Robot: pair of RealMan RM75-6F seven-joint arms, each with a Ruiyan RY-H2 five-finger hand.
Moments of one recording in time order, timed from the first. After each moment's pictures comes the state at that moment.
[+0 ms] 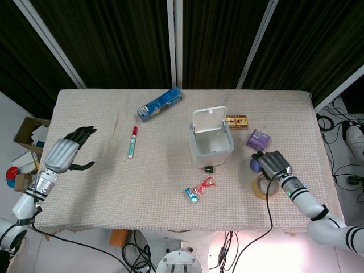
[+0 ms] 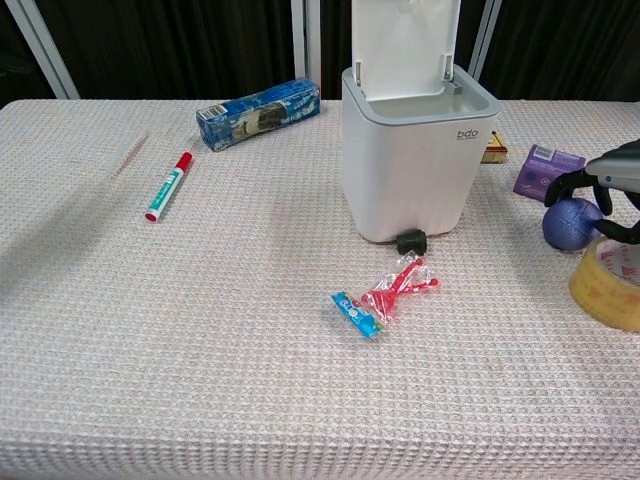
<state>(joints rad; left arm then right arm) -0.50 -1.31 -0.02 -1.17 1.57 1.20 -0.38 0.66 -1.26 0.01 -1.46 -1.16 0.74 -0.37</state>
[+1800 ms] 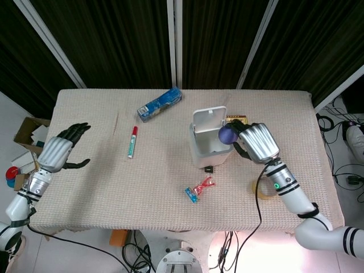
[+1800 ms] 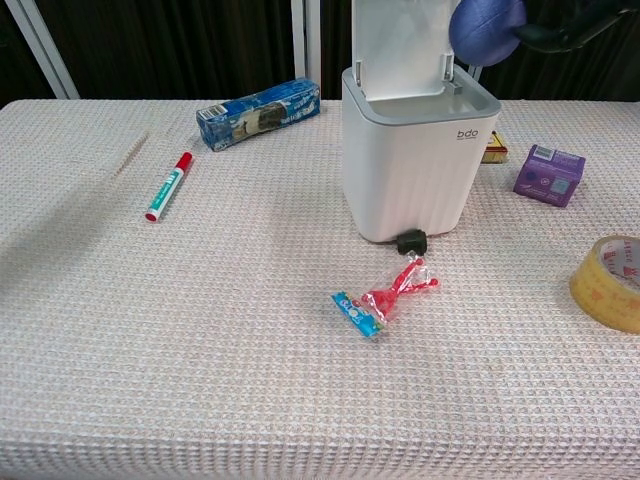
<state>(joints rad) -0.48 -1.27 -0.02 -1.19 1.57 1.25 -0.39 0.67 -1.21 0.23 -1.77 -1.32 1.12 -0.38</state>
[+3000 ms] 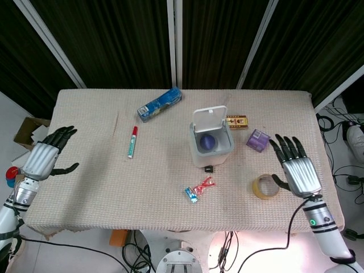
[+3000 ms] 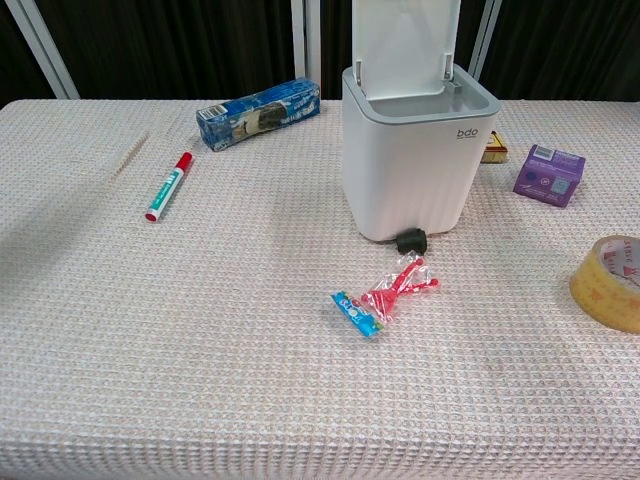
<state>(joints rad) -0.38 -1.26 -0.01 -1.16 1.59 1.39 -0.37 0.34 -1.11 -0.01 -1.79 -1.44 1.44 -0.31</state>
